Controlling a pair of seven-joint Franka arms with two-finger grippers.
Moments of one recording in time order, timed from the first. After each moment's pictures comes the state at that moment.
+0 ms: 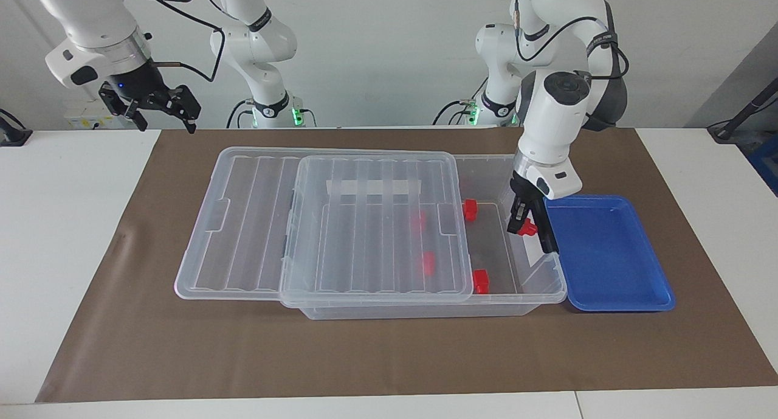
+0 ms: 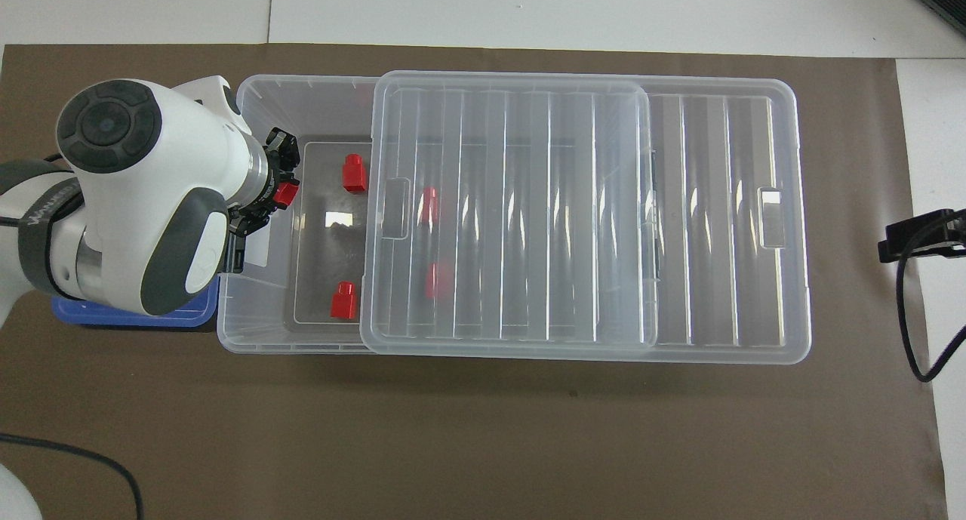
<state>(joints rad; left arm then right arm) -0.35 0.16 0.03 -1.77 0.03 2.06 -1.37 0.05 -0.04 -0.10 -1.55 -0.05 1.44 0.00</state>
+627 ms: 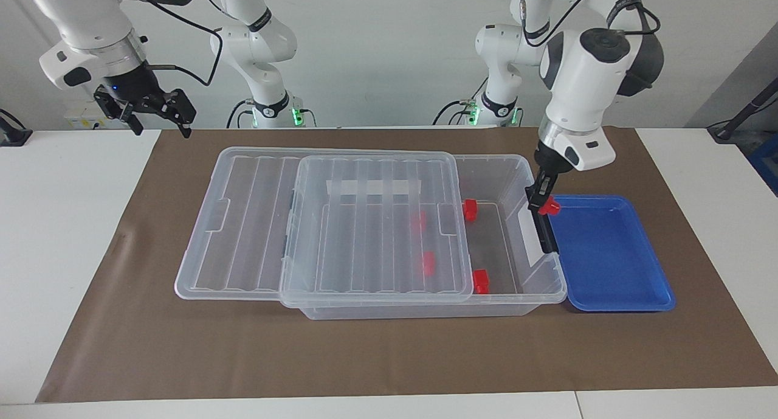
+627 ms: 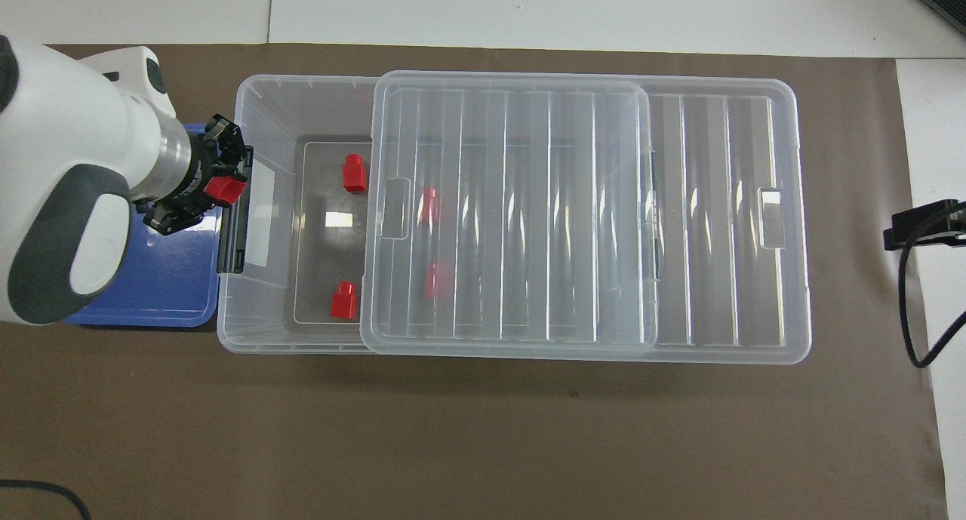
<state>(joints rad) -0.25 0.07 0.04 -1.68 0.03 1.82 -1.06 0.03 -0.04 -0.10 -1.59 -0.05 1.55 0.00</state>
